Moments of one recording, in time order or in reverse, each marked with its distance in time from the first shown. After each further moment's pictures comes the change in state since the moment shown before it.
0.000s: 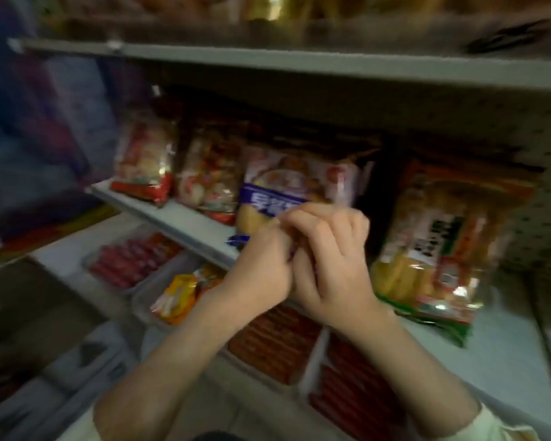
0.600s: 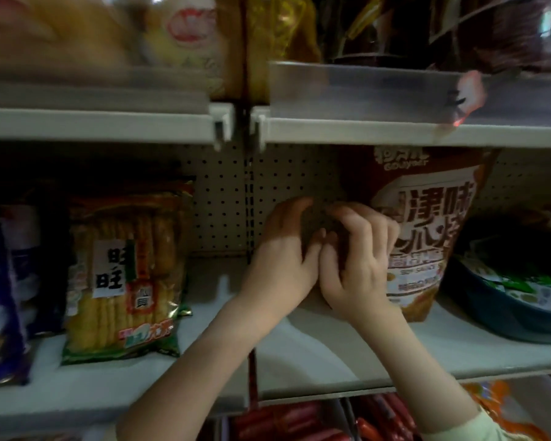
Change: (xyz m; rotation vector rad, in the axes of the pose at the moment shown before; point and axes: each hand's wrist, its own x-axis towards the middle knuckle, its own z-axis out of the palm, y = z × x) left_hand 0.037 0.270 0.206 -0.494 -0.266 0.258; right_hand -0.112 0.110 -0.304 -0.837 0.322 0.195
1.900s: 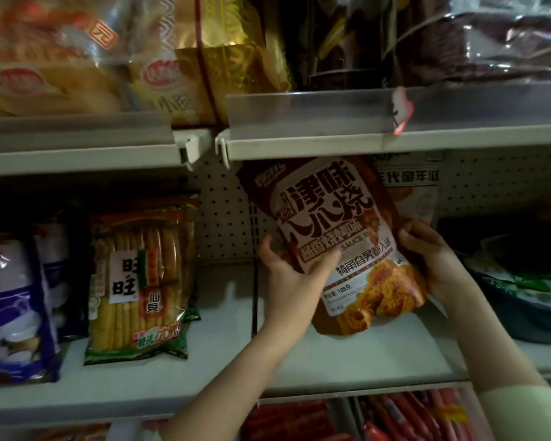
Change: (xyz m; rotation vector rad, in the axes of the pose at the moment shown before) left_hand -0.018 -0.009 0.053 -0.684 0.070 -0.494; right_hand -0.013 0.134 -0.051 1.188 -0.341 1.261
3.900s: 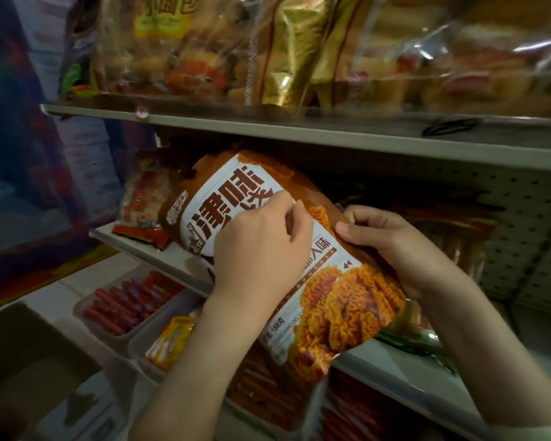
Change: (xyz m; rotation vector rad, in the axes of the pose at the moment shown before) left_hand -0.107 0.139 -0.342 1.301 0.794 0.486; right_hand -0.050 0.075 0.433 -0.204 -0.871 0.162
